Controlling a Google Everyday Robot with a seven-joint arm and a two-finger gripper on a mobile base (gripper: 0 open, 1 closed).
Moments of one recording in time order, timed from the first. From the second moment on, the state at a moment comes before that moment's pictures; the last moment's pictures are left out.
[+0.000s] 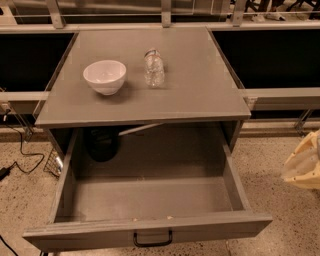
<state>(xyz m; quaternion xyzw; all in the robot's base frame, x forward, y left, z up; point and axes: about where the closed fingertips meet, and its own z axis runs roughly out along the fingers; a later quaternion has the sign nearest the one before) 0.335 -0.230 0.915 -0.58 0.80 -0.01 0.14</state>
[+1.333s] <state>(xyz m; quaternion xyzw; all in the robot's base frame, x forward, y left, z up) 0.220 -0.226 0.880 -0.59 0.79 0.04 0.14</state>
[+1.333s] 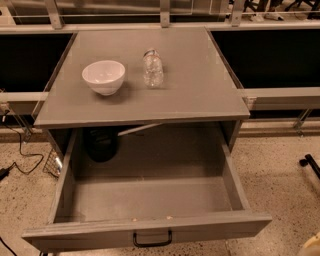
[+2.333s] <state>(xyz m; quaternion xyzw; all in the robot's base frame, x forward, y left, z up) 0.234 -0.193 0.783 -0.59 0.78 0.06 0.19</state>
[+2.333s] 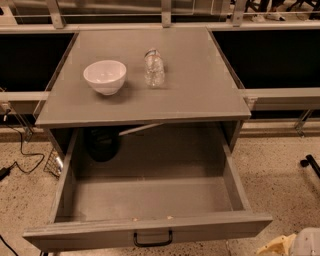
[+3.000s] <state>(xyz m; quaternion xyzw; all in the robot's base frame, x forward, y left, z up) 0.235 -0.182 0.753 -0.59 0.78 0.06 0.21</state>
